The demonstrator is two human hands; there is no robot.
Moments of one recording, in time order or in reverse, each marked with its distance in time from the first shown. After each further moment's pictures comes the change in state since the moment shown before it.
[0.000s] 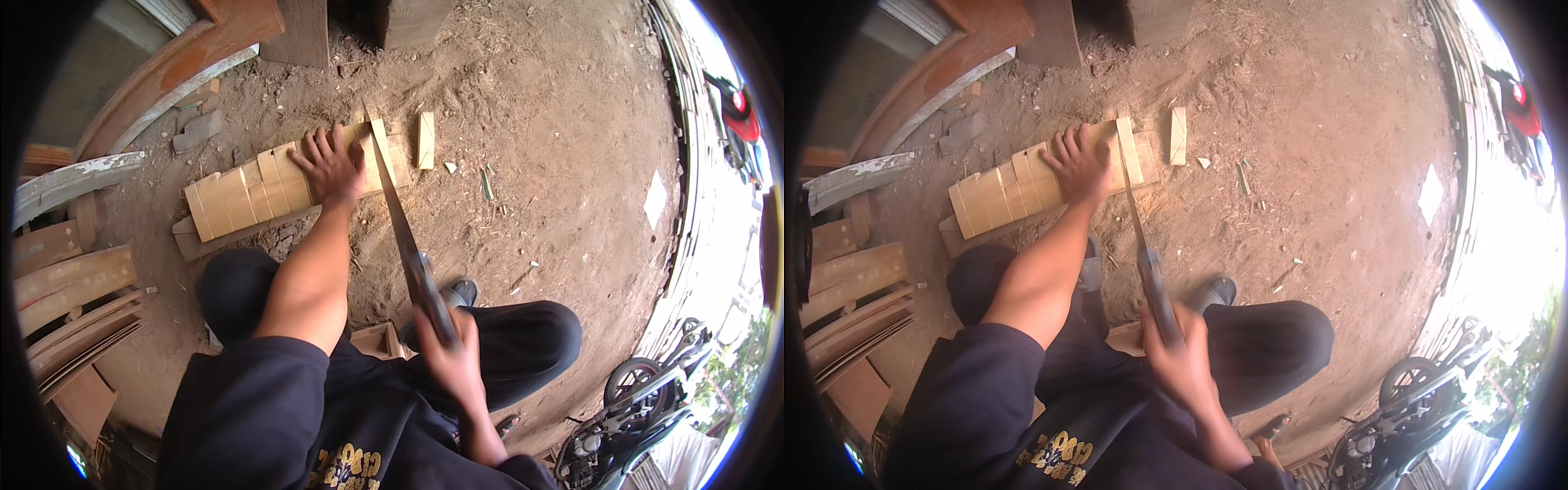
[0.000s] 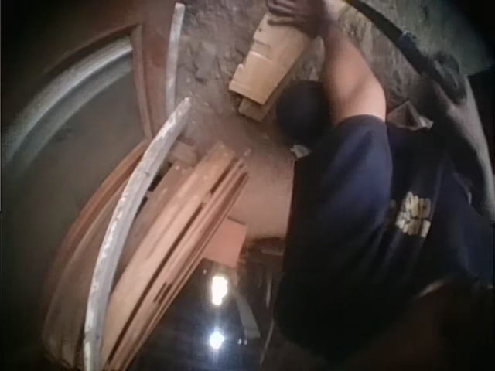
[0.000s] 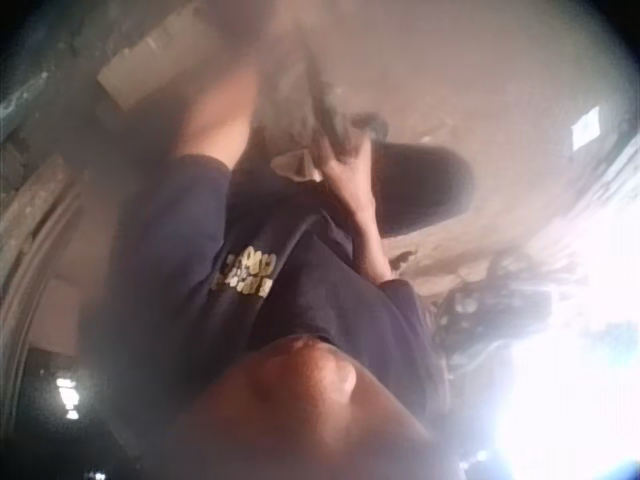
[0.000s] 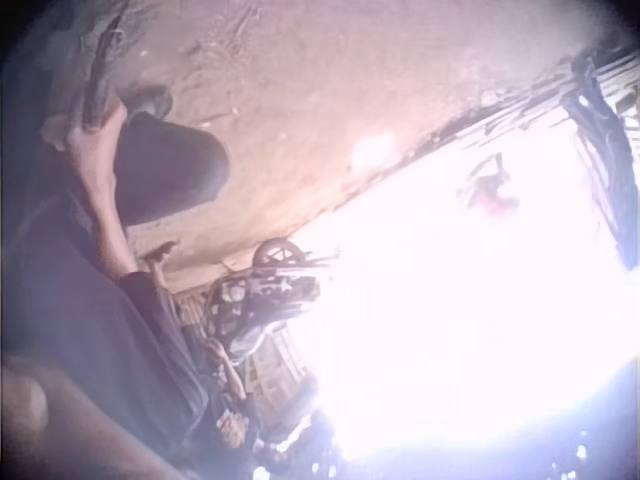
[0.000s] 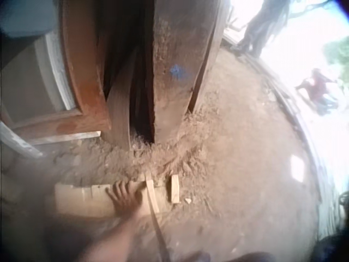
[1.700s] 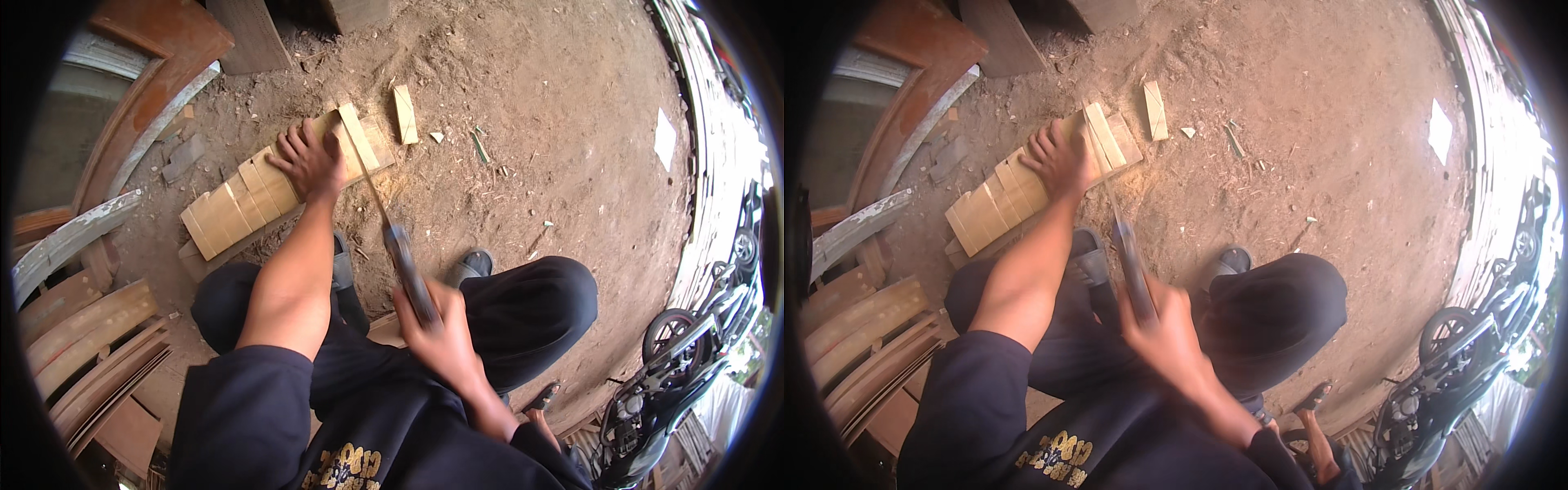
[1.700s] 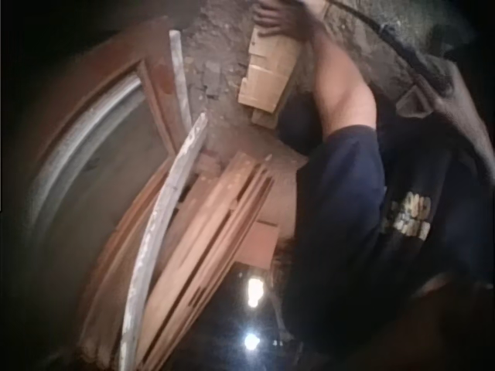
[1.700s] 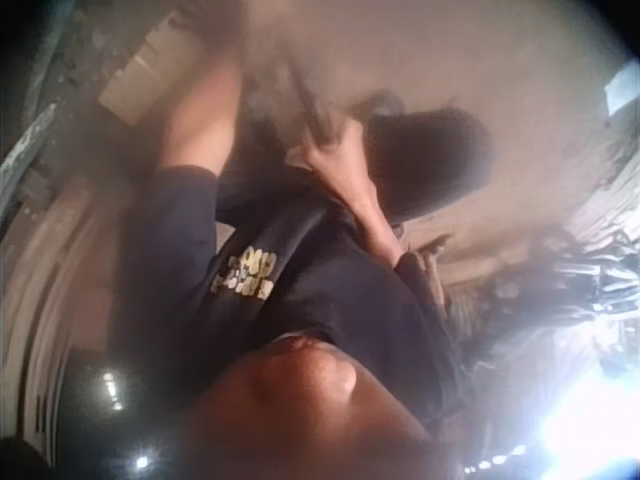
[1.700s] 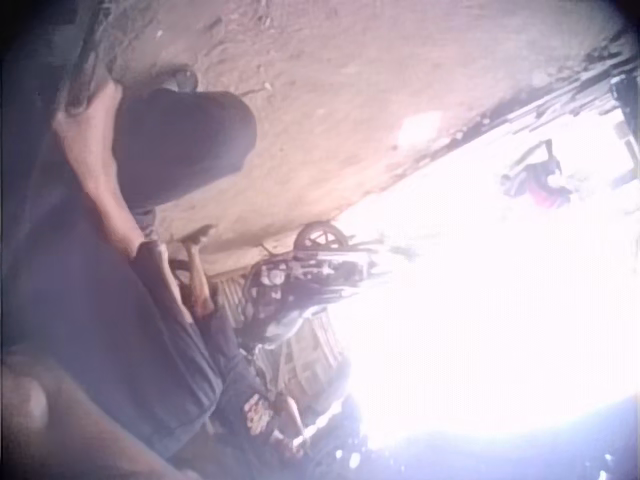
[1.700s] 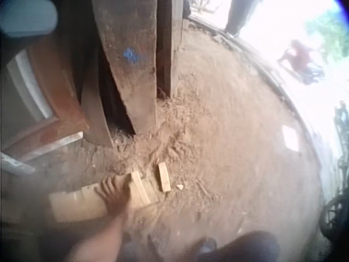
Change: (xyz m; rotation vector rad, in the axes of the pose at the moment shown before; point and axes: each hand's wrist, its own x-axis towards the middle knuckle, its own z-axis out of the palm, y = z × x) left_hand -0.001 -0.001 0.002 -0.025 0.053 0.044; right_hand 0.011 0.023 0.011 -0.028 0.042 -0.093
